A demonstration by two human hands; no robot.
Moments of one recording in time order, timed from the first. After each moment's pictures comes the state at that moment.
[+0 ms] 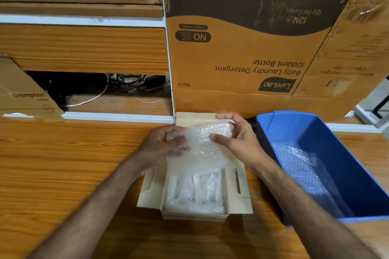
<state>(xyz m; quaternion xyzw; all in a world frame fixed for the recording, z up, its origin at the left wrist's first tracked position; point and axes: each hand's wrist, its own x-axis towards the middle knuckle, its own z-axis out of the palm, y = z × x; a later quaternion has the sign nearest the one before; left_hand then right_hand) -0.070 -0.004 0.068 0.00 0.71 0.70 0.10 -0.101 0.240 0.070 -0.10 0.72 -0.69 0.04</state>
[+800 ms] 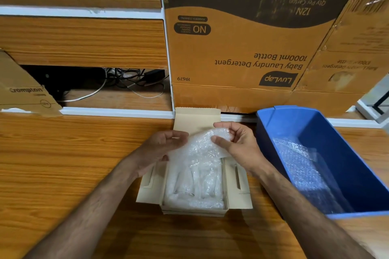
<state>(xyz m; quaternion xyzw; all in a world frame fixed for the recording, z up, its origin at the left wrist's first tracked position) -0.071 -0.013 0.043 -0.03 0.70 0.68 0.19 -0.098 0.247 0.038 -0.10 0.71 -0.69 0.04</state>
